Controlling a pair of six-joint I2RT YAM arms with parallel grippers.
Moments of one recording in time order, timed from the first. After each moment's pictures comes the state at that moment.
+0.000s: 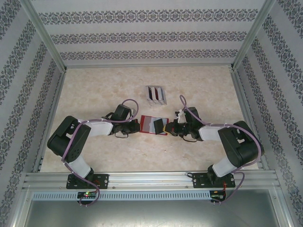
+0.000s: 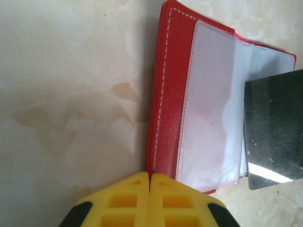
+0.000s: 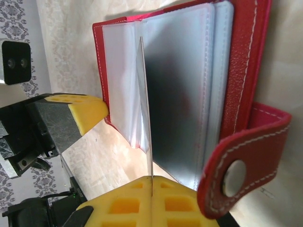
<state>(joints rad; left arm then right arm) -0.48 1.67 0.72 -0.01 0.38 -0.66 0.37 1.56 0.49 0.26 -0.72 0.86</state>
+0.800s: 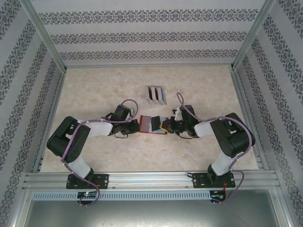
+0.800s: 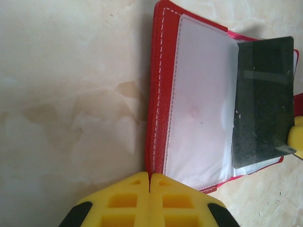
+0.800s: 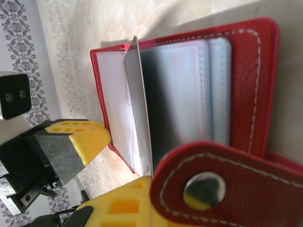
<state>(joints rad) -0.49 1.66 0.71 -0.01 0.37 -0.66 0.40 1.71 0.56 0.39 -0.72 0.97</state>
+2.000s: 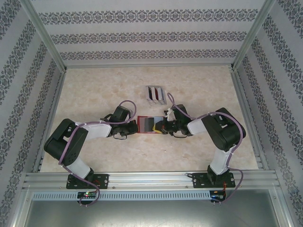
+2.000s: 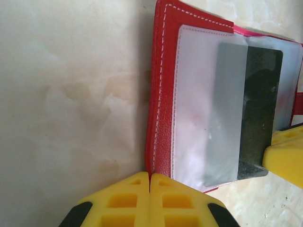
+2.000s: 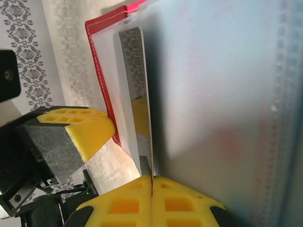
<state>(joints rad) -0.49 1.62 0.68 -0.03 0.32 -0.71 0.48 1.83 0.66 0.39 -0.80 0.96</state>
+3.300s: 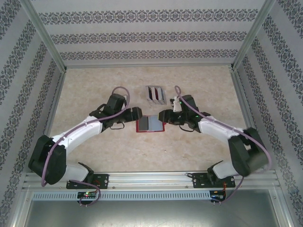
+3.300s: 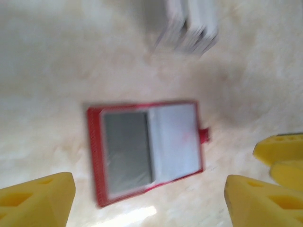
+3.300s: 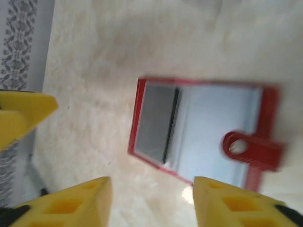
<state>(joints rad) -0.49 1.39 0.94 -0.33 0.17 -0.67 0.43 1.39 0.73 -0.06 -0.49 0.60</state>
